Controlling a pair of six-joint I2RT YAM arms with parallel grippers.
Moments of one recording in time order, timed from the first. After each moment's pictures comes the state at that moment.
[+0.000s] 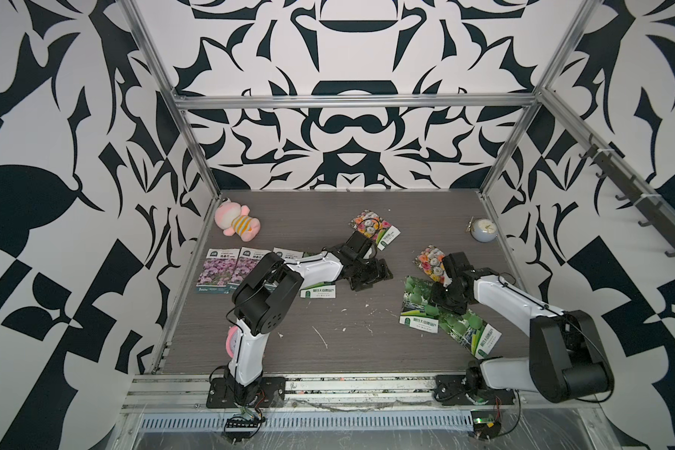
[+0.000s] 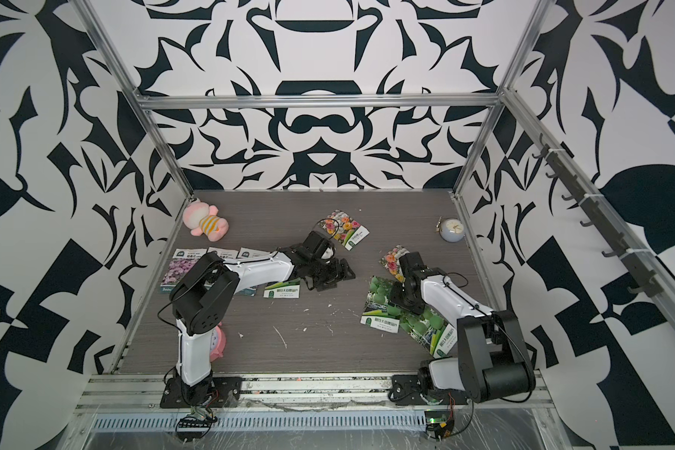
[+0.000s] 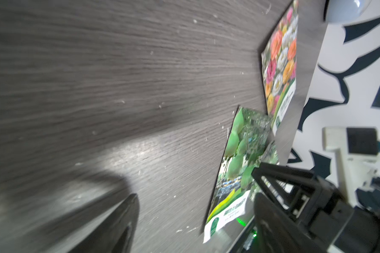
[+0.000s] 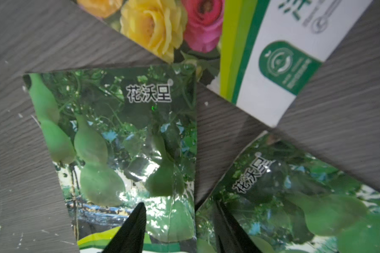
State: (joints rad) left arm -0.80 2.00 1.29 -0.22 0.45 -0.97; right arm 0.16 1.35 0.66 -0.66 -0.11 0.55
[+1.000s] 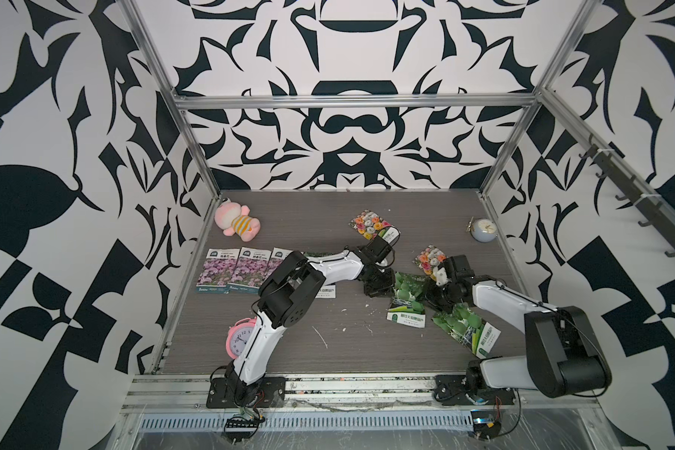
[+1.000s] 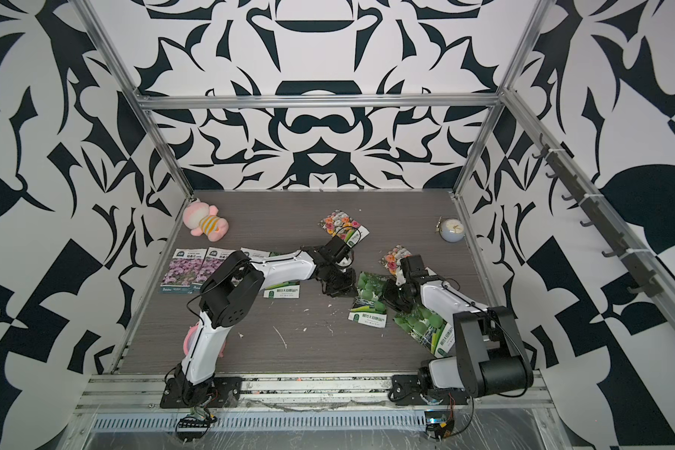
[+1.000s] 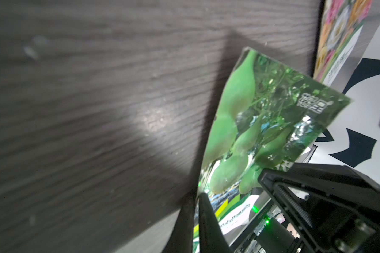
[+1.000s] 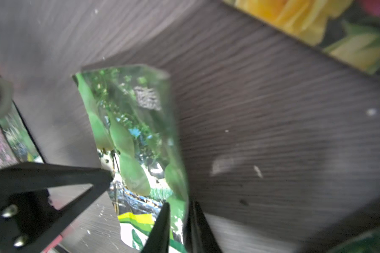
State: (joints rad) left arm -0.88 2.19 1.52 -0.46 0.51 -0.90; right arm 0.14 1.37 0.58 -0.41 -0.41 0.63
